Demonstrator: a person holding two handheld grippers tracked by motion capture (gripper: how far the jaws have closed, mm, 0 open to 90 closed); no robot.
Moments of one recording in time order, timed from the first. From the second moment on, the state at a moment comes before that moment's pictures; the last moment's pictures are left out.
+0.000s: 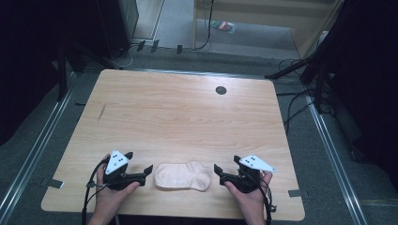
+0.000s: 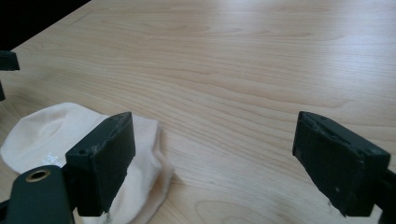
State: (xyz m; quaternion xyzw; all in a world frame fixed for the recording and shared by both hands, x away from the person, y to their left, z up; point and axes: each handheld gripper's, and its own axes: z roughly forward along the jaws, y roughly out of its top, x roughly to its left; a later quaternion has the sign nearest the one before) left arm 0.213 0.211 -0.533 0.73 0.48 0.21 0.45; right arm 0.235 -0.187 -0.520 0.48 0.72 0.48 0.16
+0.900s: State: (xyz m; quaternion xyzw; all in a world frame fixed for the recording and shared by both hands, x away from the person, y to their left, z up) left arm 0.201 0.300 -0.541 0.69 0.54 0.26 0.41; right arm 0.222 -0.281 -0.530 0.55 0.68 0.44 0.21
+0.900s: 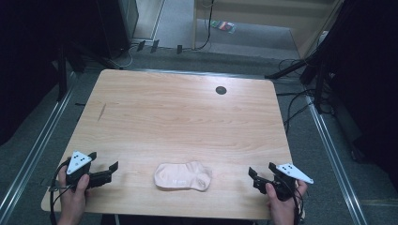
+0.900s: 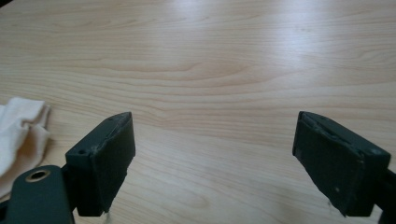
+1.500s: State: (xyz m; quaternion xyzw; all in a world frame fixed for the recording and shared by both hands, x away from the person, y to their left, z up) left arm 0.199 0.344 -0.548 0.66 0.57 0.29 0.39; right arm 0.219 -0.327 -0.544 0.58 0.67 0.41 0.23
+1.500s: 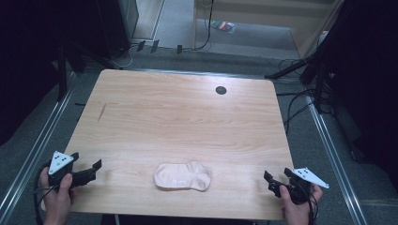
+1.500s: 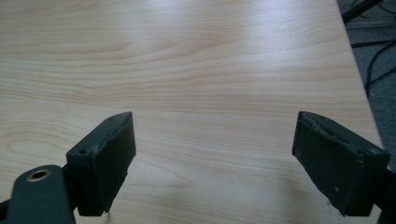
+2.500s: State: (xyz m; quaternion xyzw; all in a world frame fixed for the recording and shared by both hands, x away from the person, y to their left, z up) left arm 0.211 0.354 -0.552 0.65 0.58 0.29 0.39; right arm 0.223 -0.336 -0.549 0.60 0.66 0.40 0.22
